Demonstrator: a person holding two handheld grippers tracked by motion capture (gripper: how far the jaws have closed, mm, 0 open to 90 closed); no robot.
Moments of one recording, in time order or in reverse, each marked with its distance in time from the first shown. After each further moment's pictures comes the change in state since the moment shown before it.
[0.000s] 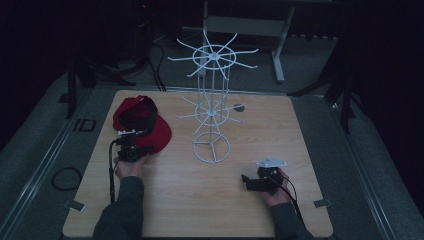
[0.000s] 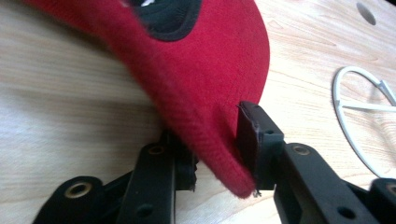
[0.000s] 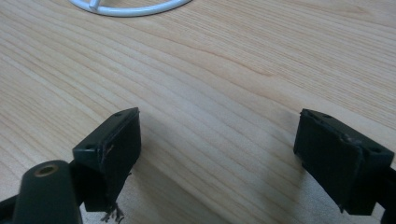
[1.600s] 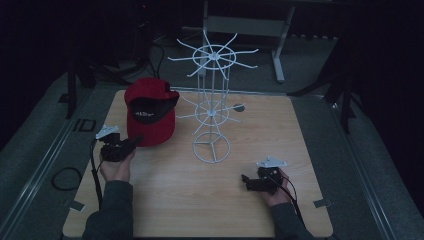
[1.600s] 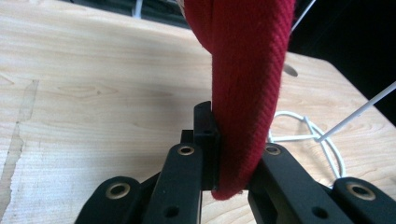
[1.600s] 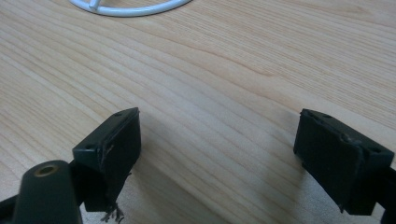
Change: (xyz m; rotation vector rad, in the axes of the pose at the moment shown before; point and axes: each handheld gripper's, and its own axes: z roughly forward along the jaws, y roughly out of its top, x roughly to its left) left arm -0.015 0.011 -0.073 -0.272 -0.102 0.168; right arm 0.000 0.000 0.000 0.000 0.000 0.001
